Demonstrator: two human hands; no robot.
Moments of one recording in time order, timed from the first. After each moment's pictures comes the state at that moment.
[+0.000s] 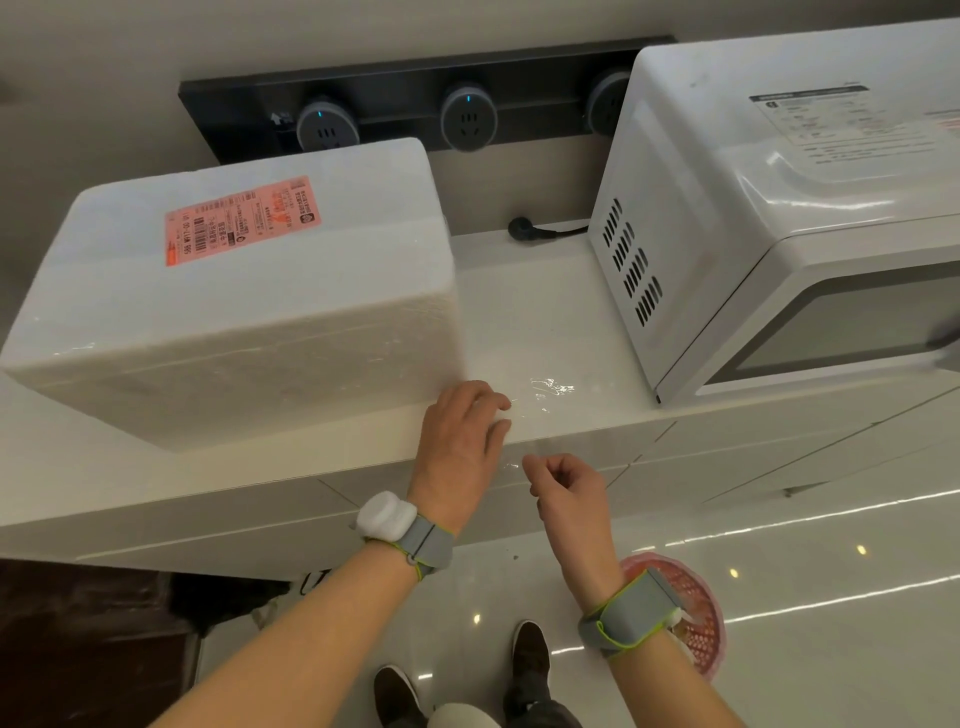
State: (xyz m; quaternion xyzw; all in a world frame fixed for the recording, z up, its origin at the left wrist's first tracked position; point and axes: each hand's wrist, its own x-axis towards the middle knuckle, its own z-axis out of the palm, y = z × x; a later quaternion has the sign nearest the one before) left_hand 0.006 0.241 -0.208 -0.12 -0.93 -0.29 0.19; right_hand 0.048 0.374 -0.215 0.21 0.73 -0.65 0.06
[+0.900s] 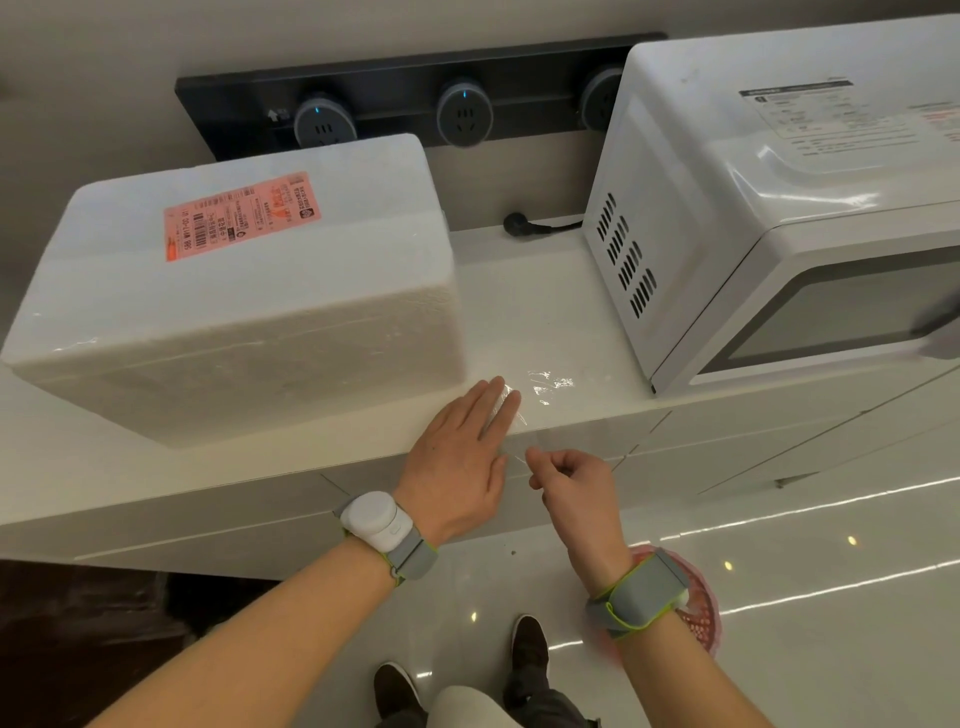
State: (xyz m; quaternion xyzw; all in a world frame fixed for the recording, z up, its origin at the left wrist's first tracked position) left_hand 0.023 0.224 -0.210 -0.23 -0.97 -0.09 0.00; right_hand 0.047 0.381 -0.216 0.22 0.76 -0.61 0.06
